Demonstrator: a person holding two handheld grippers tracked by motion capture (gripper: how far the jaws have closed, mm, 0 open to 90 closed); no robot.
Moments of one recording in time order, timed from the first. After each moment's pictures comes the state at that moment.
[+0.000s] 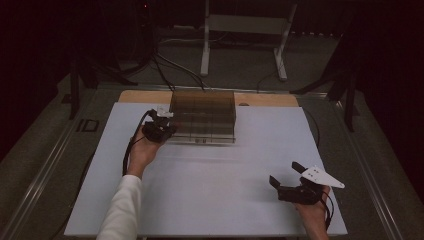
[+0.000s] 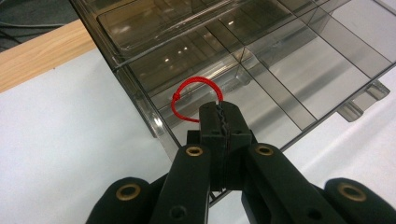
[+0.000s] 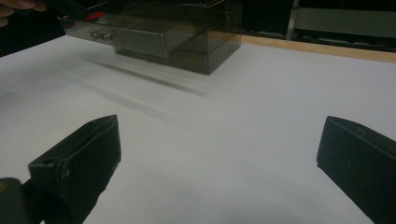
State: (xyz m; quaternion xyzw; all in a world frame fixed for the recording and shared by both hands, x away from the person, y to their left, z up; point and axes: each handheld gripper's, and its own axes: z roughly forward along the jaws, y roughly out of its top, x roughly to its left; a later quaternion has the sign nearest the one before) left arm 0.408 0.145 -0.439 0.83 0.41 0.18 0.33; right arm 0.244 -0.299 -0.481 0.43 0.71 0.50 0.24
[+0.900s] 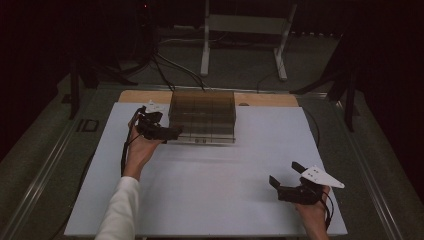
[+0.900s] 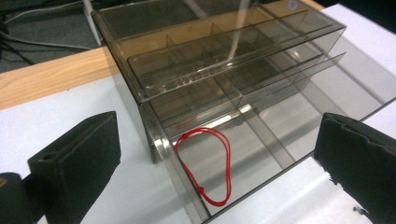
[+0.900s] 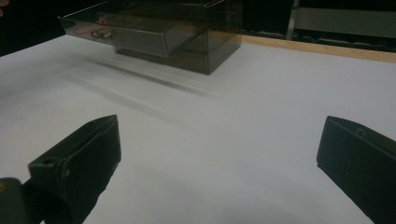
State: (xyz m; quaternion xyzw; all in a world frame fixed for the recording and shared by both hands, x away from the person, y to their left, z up) left arm 0.401 0.156 -0.424 0.77 0.45 0.18 0.41; right arm 0.245 -0.299 -0.481 0.43 0.71 0.50 0.24
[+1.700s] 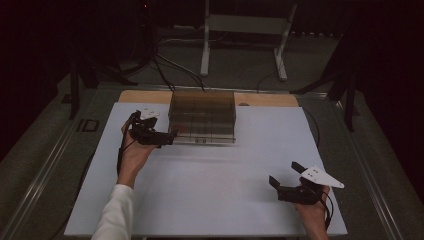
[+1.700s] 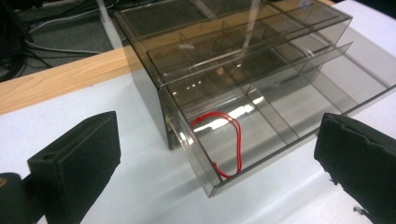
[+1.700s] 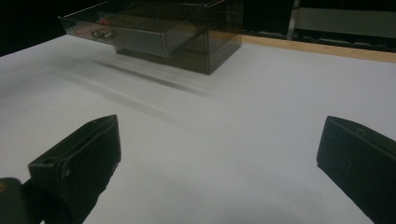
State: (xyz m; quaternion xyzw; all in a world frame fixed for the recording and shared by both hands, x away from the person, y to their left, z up) left arm 0.382 0.167 -0.422 0.77 0.44 0.21 0.40; right arm 0.245 -0.298 -0.482 0.43 0.71 0.50 0.24
